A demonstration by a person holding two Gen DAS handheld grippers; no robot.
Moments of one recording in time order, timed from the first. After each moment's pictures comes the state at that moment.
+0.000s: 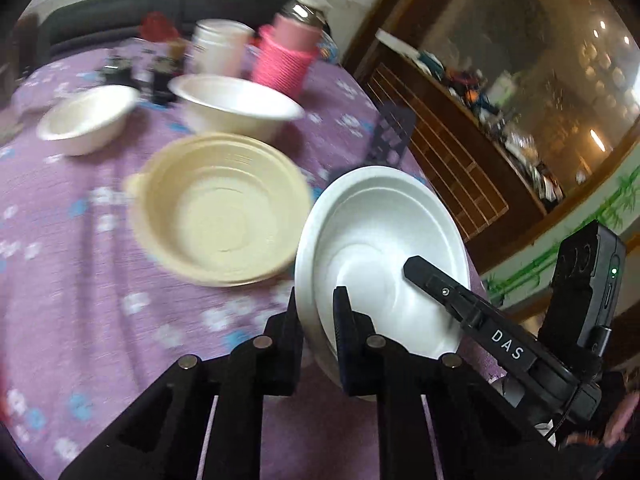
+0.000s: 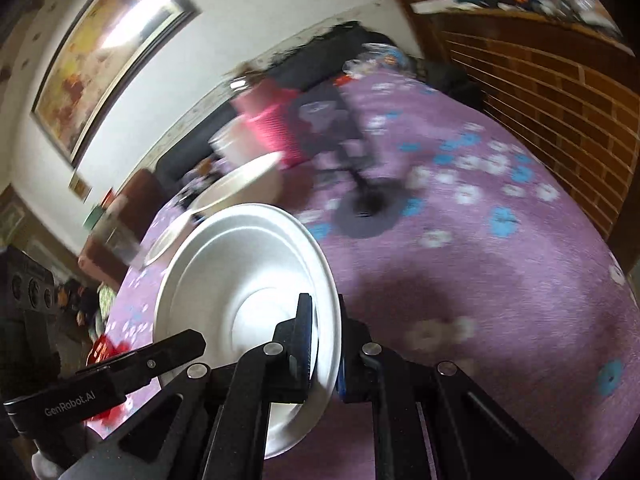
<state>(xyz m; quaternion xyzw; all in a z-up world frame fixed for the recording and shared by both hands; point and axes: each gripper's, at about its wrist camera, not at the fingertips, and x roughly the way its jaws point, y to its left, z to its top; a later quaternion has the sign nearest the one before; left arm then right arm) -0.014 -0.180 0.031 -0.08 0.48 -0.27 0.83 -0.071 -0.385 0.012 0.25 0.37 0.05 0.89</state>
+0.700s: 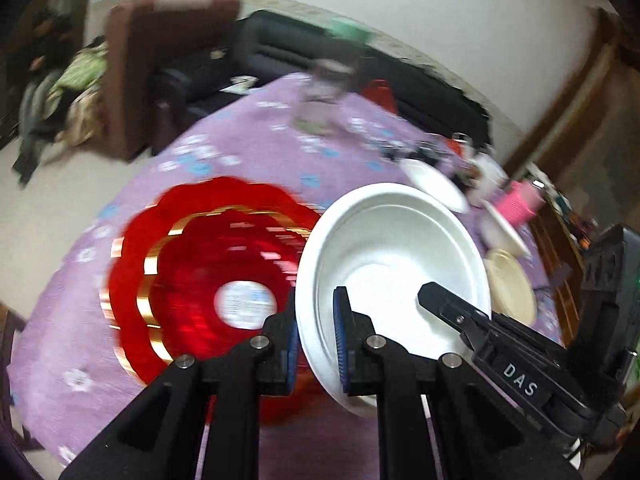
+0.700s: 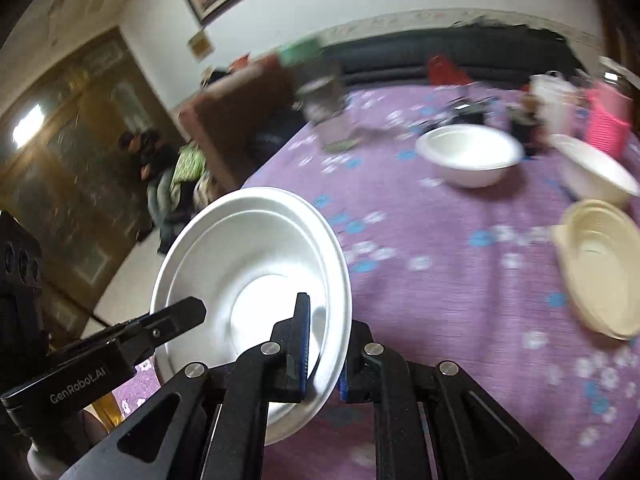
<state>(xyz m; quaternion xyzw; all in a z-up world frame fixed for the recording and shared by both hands) -0.062 0.161 0.037 -0.20 0.42 0.00 0.89 -0.021 -0.023 0.029 0.07 0.43 0.27 0.86</state>
